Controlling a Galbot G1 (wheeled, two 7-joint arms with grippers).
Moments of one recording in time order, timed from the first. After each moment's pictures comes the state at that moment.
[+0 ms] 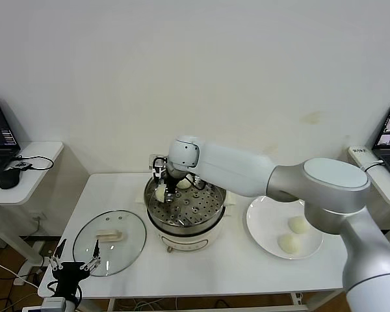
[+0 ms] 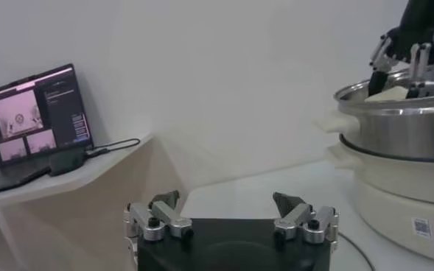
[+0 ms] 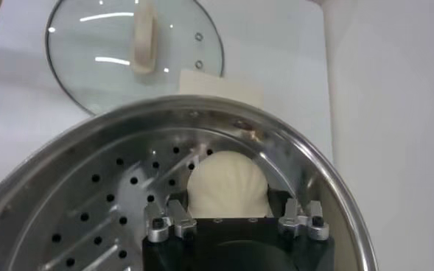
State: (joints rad) left arm 1.73 -1.26 -0.71 -2.05 -0.10 0.01 -0.15; right arm 0.35 1.47 -1.15 1.00 0.46 -0.63 -0.79
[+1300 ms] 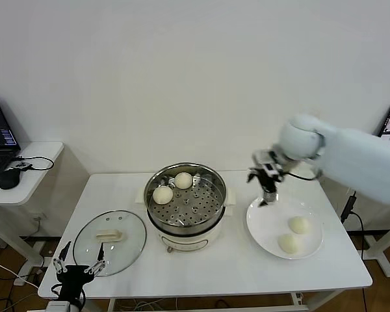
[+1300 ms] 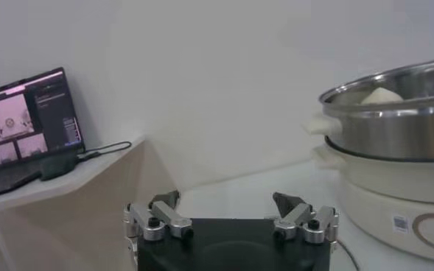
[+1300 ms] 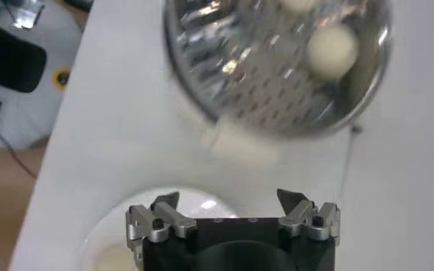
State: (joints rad) left arm 1.75 -1.27 -0.68 -2.07 -0.07 0.02 -0.15; right arm 0.28 0.55 -0.98 1.58 0.06 -0.33 -1.17
